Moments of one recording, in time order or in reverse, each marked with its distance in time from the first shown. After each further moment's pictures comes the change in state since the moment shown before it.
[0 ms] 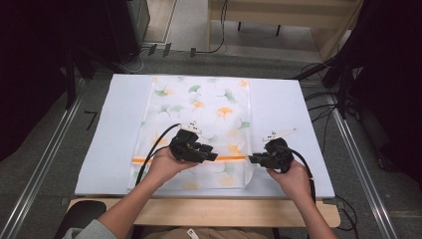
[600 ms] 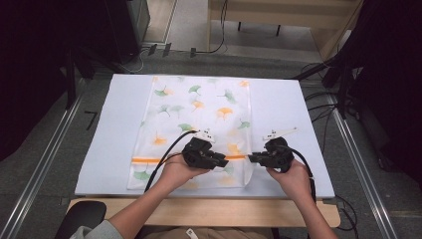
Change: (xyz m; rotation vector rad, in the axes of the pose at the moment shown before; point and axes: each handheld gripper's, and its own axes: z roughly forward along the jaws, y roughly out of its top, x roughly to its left) left arm -0.023 0.002 0.029 0.027 -0.001 0.069; right arm 0.003 0.003 -0.004 -0.007 0.007 -0.004
